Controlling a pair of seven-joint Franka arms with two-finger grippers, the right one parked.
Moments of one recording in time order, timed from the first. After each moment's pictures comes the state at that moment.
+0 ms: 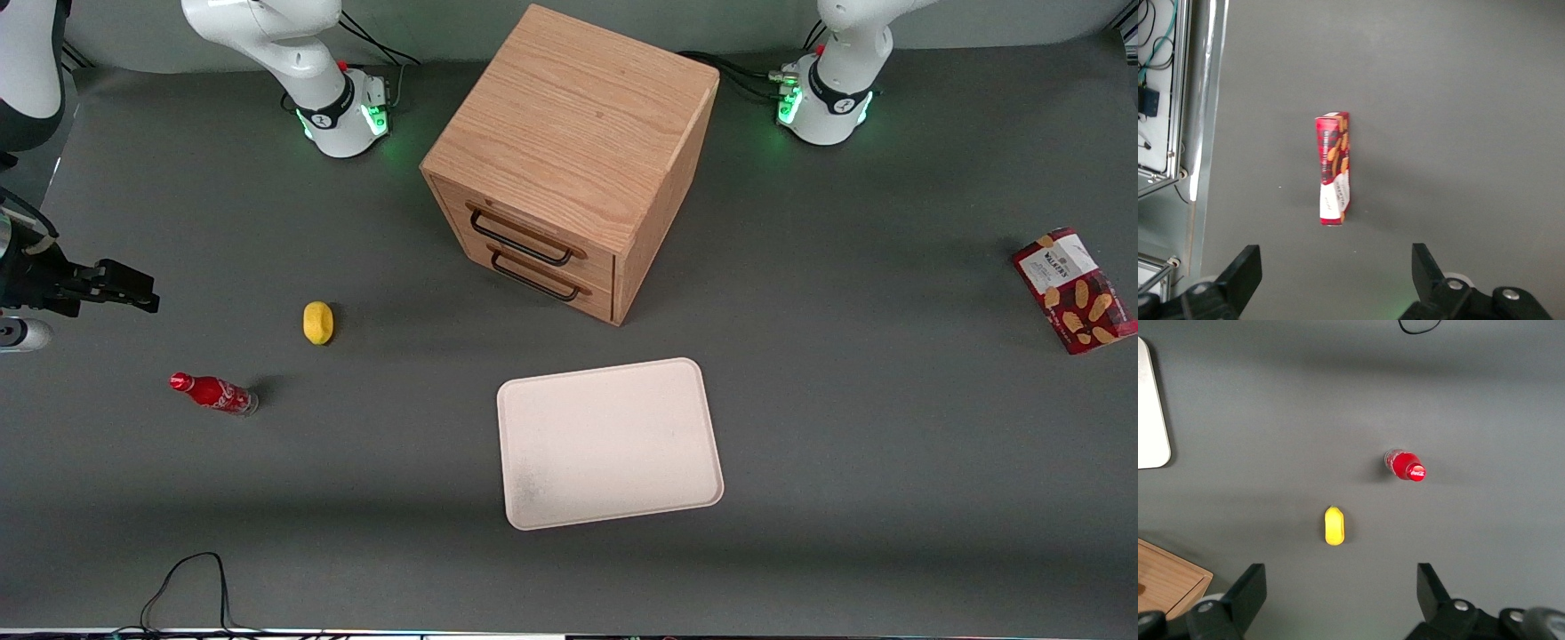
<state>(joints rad) 0.44 0.22 0.09 -1.38 0.13 1.52 0.22</state>
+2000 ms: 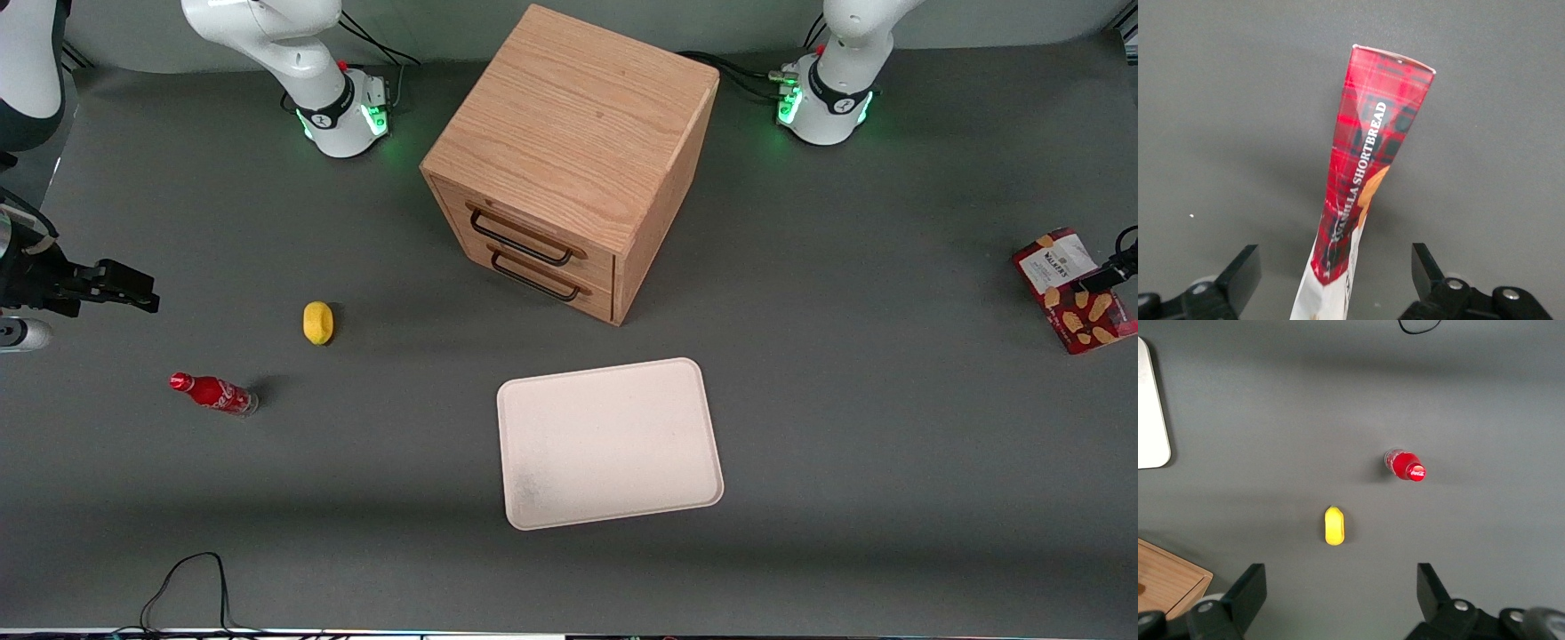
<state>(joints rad) 0.63 0.34 0.08 -2.06 0.00 2.33 0.17</state>
